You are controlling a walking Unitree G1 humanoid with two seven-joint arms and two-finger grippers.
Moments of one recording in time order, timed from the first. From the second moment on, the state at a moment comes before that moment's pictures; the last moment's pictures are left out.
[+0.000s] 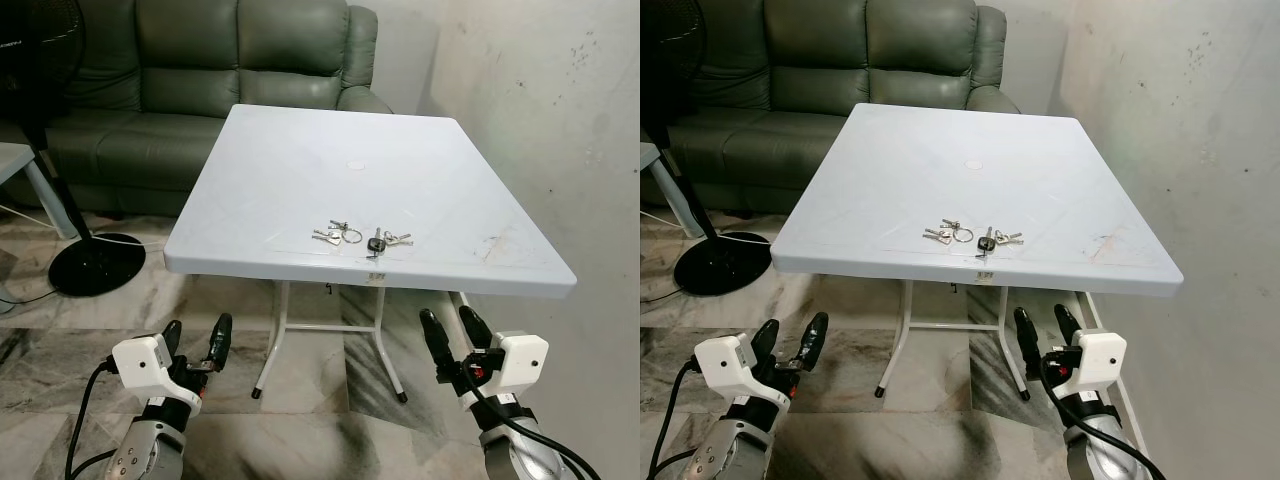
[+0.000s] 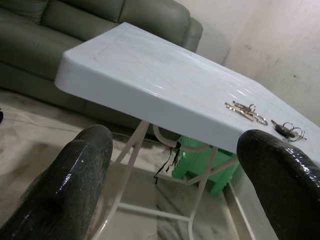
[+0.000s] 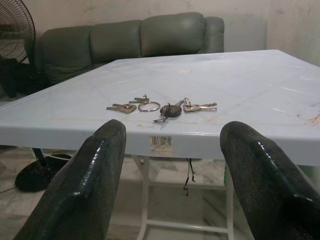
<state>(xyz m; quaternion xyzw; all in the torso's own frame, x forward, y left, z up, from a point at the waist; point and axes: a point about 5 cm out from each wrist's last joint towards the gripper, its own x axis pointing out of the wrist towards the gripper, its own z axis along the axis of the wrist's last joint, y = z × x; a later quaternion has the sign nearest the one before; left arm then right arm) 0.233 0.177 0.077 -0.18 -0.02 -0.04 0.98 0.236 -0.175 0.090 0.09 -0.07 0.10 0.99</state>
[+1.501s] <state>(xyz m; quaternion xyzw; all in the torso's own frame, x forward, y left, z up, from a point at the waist) 0.236 0.162 0.084 -0.15 -0.03 -0.05 0.99 0.240 -0.167 0.095 0.07 -0.06 0.15 0.98</state>
